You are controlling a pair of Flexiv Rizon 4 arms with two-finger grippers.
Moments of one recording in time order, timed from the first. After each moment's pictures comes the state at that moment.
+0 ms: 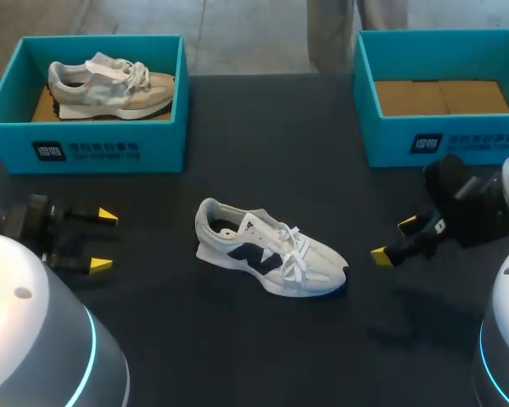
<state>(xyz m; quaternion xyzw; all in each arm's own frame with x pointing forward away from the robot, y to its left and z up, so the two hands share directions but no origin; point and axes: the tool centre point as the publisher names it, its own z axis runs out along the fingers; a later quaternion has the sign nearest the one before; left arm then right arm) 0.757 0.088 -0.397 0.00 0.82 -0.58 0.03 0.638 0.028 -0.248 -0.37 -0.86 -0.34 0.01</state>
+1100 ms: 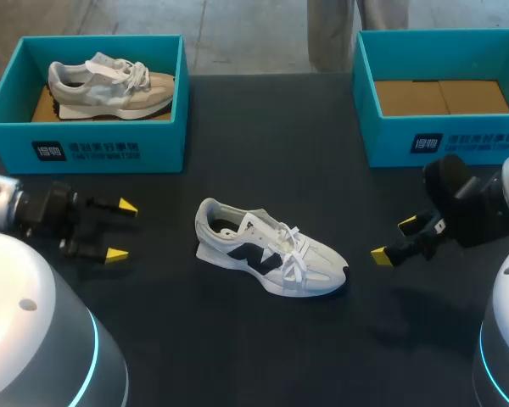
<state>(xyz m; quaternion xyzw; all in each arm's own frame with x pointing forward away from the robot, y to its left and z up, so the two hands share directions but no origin) 0.777 0.056 -0.396 0.06 0.82 -0.56 0.01 0.638 0.028 -0.248 -0.37 -0.86 -0.34 0.01</state>
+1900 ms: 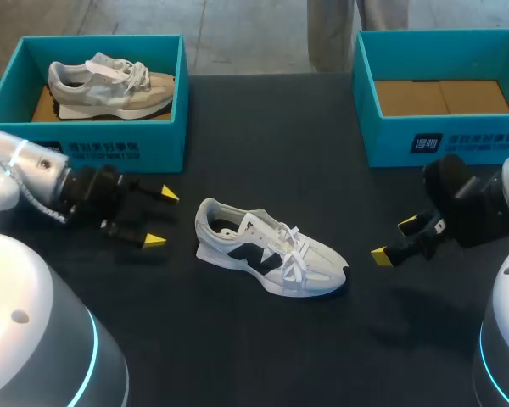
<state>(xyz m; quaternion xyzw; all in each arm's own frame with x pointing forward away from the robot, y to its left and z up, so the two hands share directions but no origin) 0.797 -0.016 -0.389 0.11 0.83 -0.54 -0.01 0.638 0.027 -0.248 -0.37 -0.86 -0.34 0.01</state>
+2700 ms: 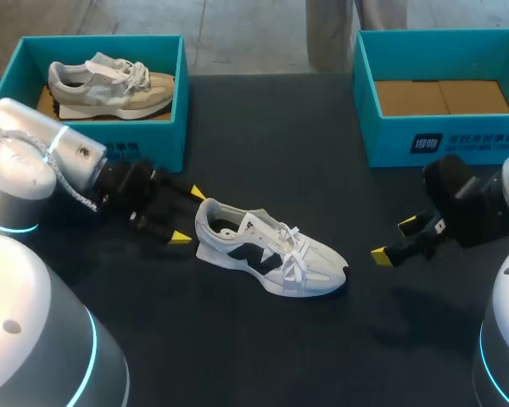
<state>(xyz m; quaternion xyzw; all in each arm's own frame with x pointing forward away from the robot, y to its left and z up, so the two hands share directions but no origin) 0.802 -0.061 -0.397 0.14 0.85 -0.51 -0.05 0.638 0.028 -0.248 -0.37 -0.86 -0.34 0.01</state>
